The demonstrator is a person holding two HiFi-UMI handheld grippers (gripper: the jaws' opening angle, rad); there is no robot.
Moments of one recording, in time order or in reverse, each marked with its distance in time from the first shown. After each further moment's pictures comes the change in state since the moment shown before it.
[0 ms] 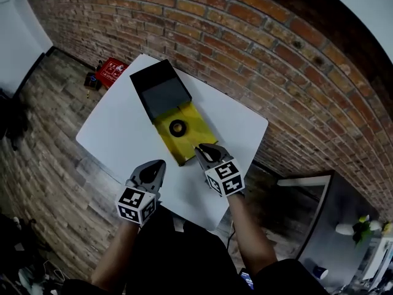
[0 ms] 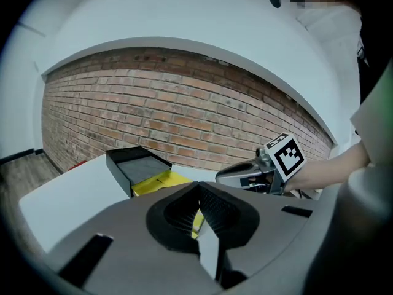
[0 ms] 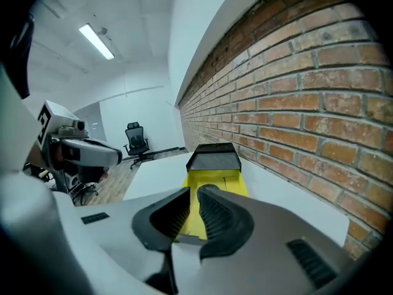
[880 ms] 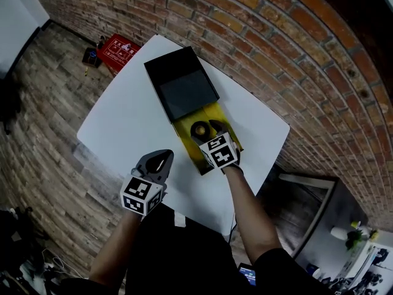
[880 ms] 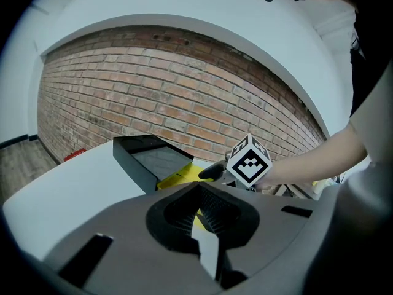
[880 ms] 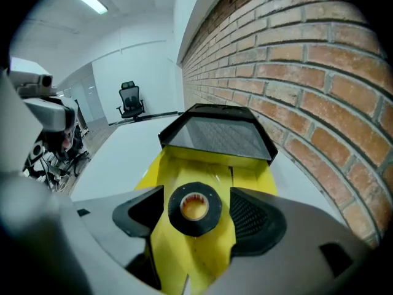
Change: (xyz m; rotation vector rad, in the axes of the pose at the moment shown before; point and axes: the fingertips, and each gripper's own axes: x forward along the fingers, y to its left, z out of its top) left arm 0.037 0.109 -0.013 -0.064 0.062 -0.058; right arm 0.174 -0.029 -0.026 -0.121 0.342 -0.035
